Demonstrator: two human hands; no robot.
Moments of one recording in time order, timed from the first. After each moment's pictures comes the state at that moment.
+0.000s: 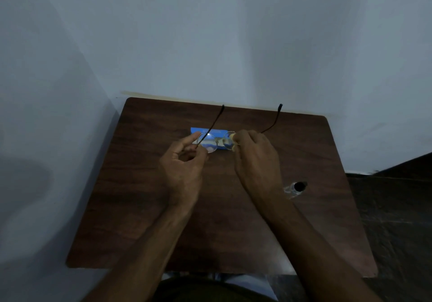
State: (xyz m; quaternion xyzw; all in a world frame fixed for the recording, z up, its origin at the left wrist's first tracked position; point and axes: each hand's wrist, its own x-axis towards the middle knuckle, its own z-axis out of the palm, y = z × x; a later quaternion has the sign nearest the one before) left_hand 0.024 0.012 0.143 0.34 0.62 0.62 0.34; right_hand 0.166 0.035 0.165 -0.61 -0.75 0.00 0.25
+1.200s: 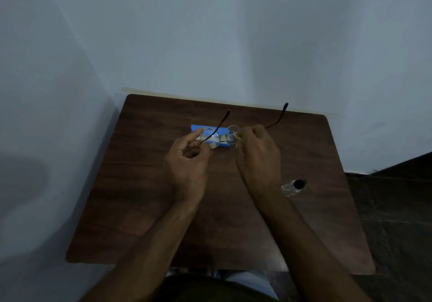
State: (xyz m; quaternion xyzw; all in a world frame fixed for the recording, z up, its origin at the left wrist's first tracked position) left_hand 0.033 0.015 0.138 0.34 0.61 0.63 0.33; right_hand 0.164 0.038 0.163 -0.66 -0.72 0.01 0.23
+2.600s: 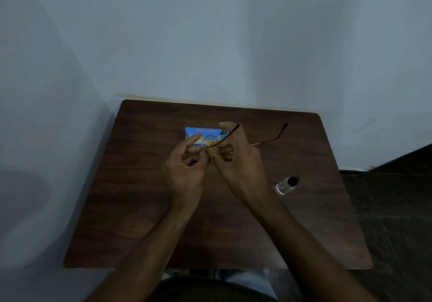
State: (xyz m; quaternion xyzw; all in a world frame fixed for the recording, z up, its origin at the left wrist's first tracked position) left_hand 0.040 -0.004 0.144 0.40 0.61 0.60 0.32; right_hand 0.159 0.009 0.179 -0.58 -0.67 0.29 0.37
